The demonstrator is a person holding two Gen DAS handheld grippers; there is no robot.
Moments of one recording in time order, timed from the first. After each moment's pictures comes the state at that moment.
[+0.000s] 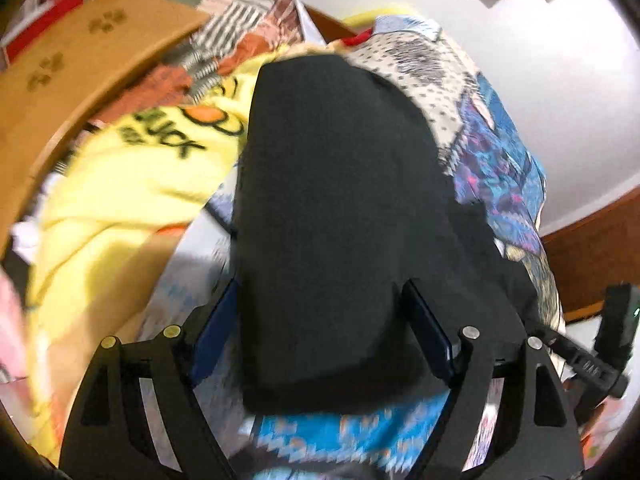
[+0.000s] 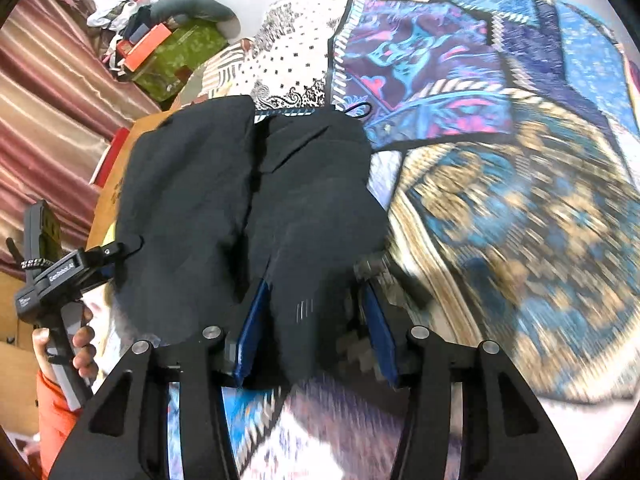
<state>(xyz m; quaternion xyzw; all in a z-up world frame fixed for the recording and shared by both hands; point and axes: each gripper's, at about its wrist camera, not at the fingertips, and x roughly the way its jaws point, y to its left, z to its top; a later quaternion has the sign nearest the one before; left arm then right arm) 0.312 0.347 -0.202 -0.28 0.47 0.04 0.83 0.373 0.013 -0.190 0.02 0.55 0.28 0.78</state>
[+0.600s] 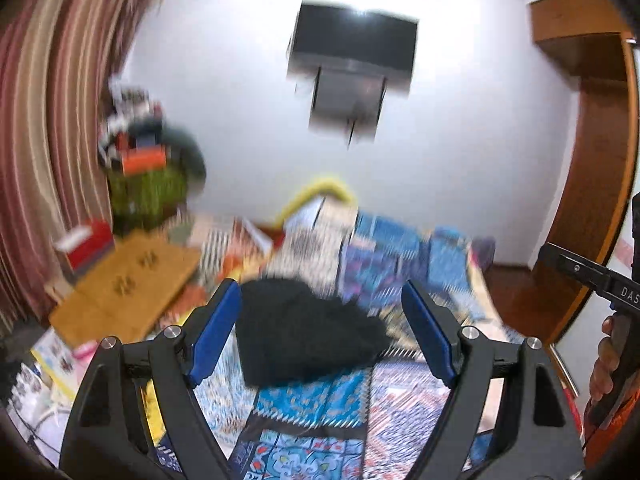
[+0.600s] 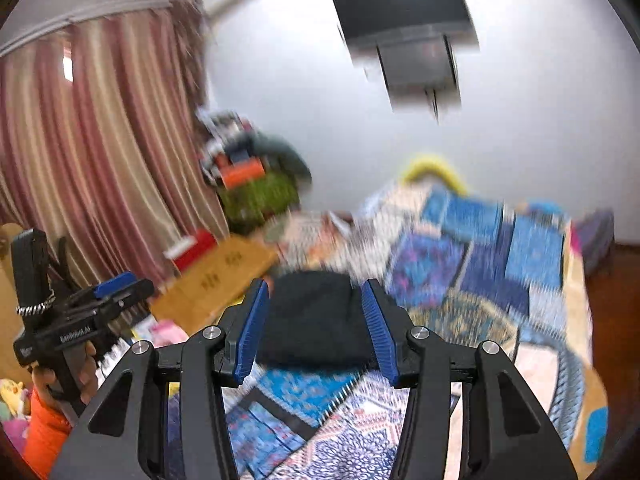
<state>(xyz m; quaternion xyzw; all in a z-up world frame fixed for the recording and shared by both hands) 0.063 0.193 0.065 -0.08 0.17 0.06 0.98 0.157 -0.057 0.058 0.02 0.23 0.35 0.91</state>
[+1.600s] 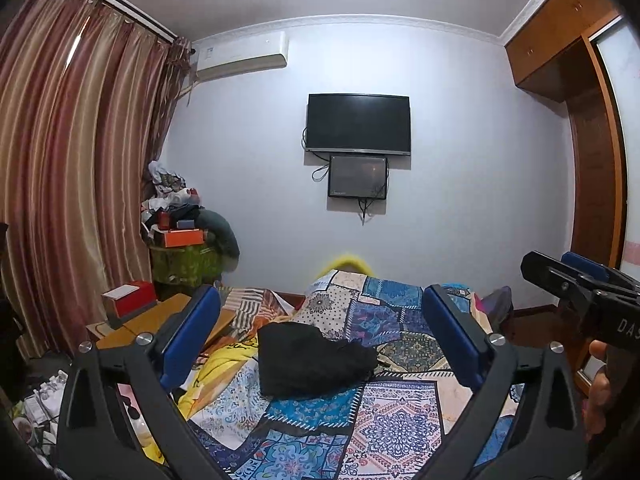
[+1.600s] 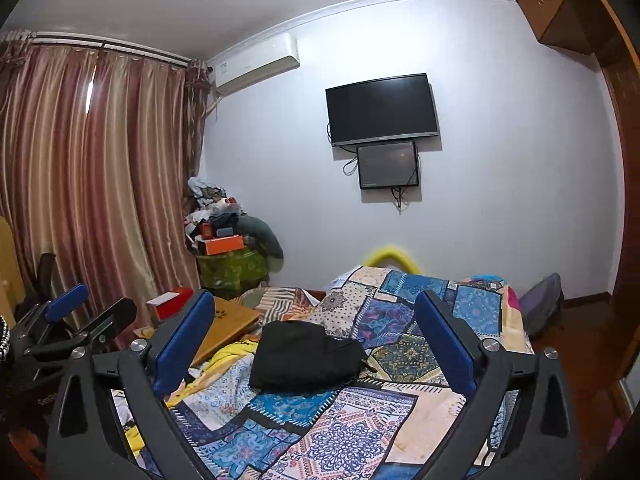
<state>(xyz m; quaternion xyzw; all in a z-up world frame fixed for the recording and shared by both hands) -0.086 0.089 0.069 -0.03 0.03 0.13 0.99 0.008 -0.080 0.078 0.01 0.07 0.27 0.96</state>
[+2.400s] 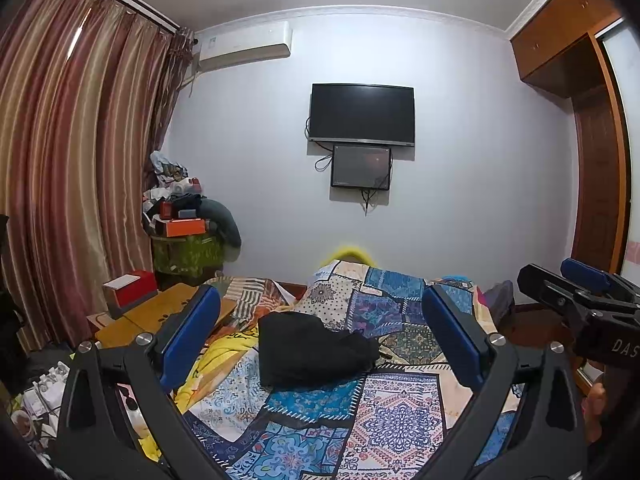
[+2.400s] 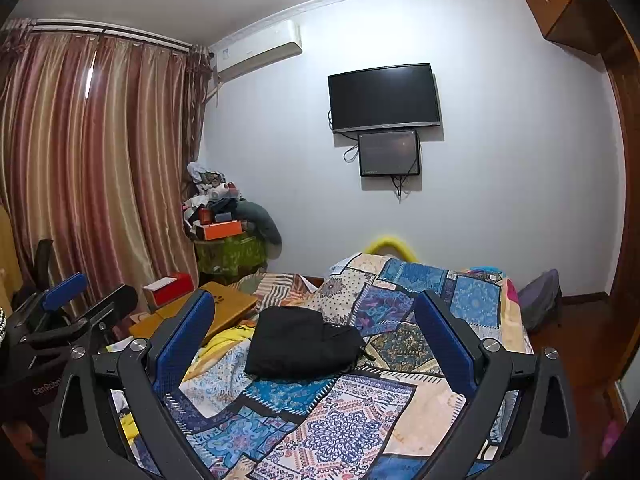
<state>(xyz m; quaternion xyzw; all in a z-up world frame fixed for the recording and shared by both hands) -0.080 0.089 0.064 -0.04 0.05 0.14 0.99 0.001 -0.082 0.071 -0.01 0.09 0.27 0.96</state>
